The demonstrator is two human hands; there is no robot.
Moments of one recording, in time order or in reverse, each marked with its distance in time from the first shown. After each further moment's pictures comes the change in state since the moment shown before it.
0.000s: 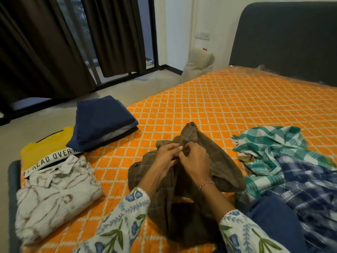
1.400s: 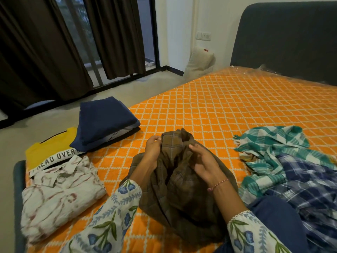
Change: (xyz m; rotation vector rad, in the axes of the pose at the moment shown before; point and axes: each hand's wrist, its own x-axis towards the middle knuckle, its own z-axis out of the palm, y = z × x) left_hand 0.018 0.018 -0.032 0.122 0.303 0.081; right_hand 0.007 0.019 -0.009 1.380 -0.430 0.496
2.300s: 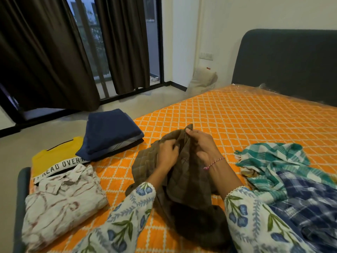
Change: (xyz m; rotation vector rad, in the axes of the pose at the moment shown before) left_hand -0.011 0.019 0.023 0.610 -0.030 0.542; right_hand 0.026 -0.061 0.049 0.023 0.043 -0.115
